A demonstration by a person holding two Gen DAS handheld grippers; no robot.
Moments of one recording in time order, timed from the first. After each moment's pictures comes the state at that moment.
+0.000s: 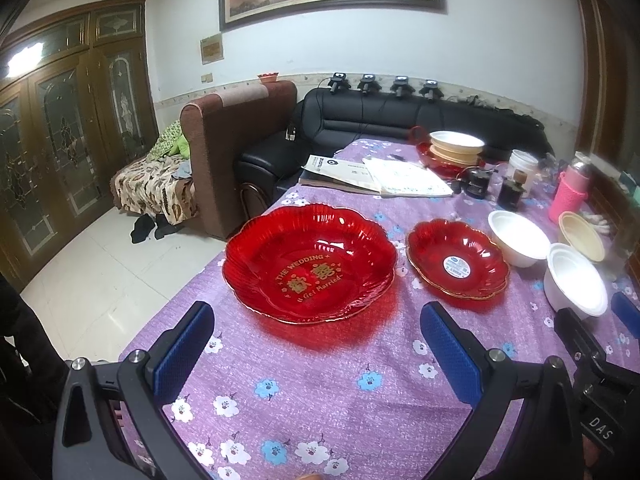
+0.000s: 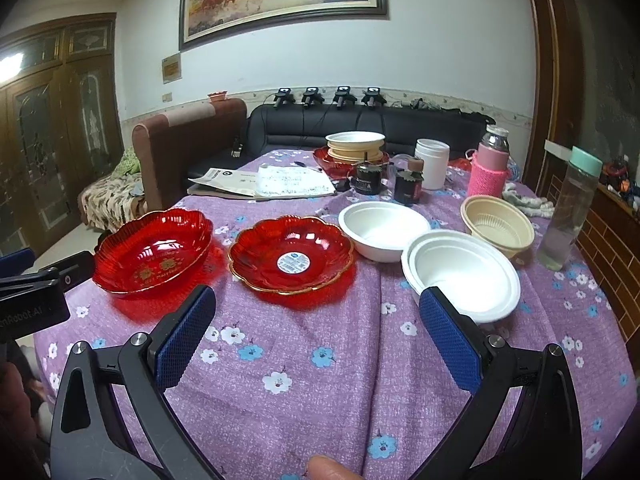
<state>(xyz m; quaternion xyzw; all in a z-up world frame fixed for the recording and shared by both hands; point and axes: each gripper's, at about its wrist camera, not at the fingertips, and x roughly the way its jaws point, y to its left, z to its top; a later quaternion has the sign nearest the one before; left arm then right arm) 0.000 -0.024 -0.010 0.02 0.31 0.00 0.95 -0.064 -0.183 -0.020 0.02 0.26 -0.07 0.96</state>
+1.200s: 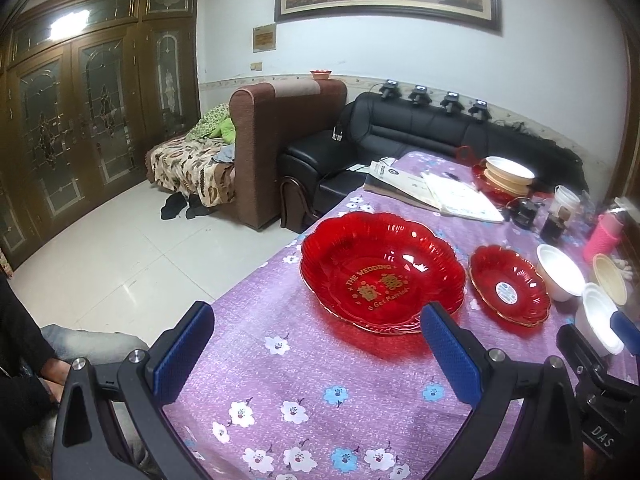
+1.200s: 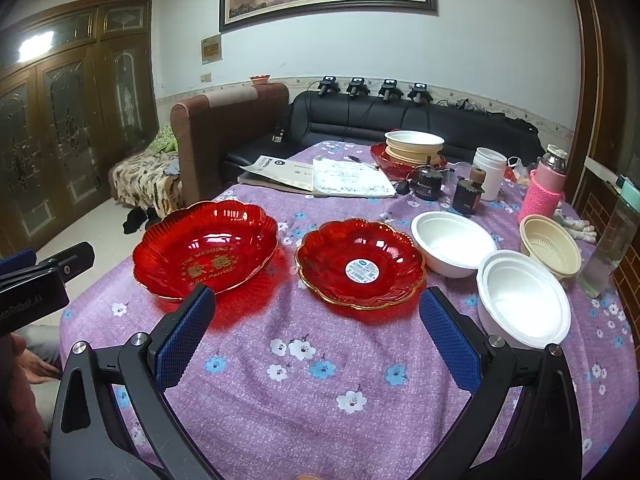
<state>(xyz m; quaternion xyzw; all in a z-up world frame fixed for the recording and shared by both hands) 0.006 0.043 -0.008 -0.03 0.31 0.07 0.95 -0.035 -0.128 -0.010 0.00 0.29 0.00 0.96</state>
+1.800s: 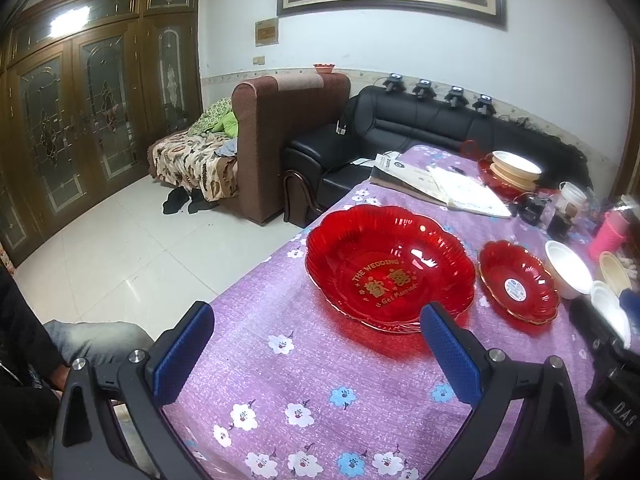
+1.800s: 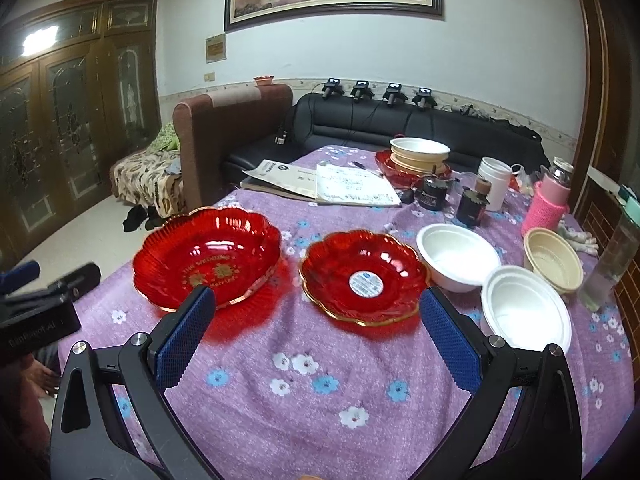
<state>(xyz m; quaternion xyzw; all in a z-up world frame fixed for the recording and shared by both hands) 0.014 0.049 -0.017 -0.03 0.32 0.07 0.94 -0.019 -0.120 0.000 0.00 0.29 0.00 0.96</state>
